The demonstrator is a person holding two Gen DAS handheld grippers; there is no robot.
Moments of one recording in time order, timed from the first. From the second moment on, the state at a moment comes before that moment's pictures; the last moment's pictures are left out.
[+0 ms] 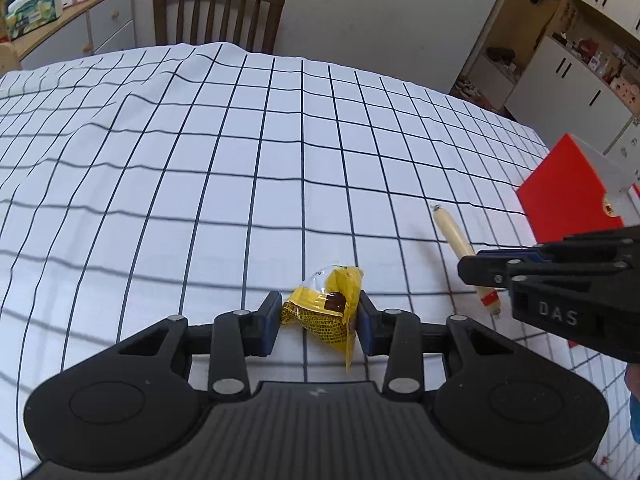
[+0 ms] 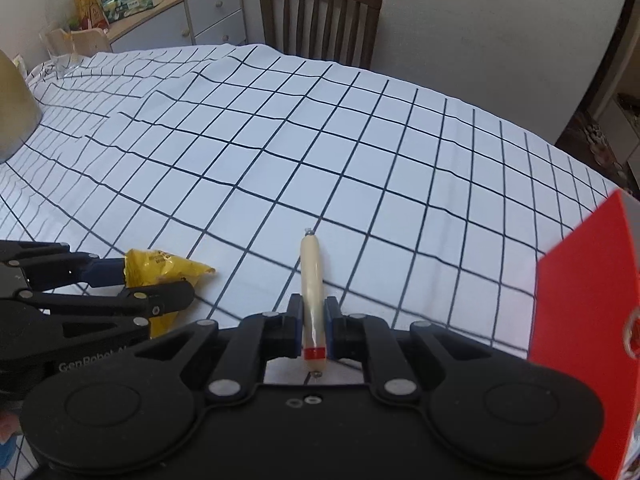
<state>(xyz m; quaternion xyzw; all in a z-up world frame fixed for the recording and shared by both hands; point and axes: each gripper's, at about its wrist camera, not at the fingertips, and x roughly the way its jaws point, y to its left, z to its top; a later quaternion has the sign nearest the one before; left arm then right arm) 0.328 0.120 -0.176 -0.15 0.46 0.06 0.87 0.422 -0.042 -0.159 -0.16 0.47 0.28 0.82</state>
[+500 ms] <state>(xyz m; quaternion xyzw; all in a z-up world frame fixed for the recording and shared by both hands) 0.274 0.082 -0.116 -0.15 0.43 0.04 0.89 0.352 -0.093 -0.097 -0.10 0.44 0.27 0.85</state>
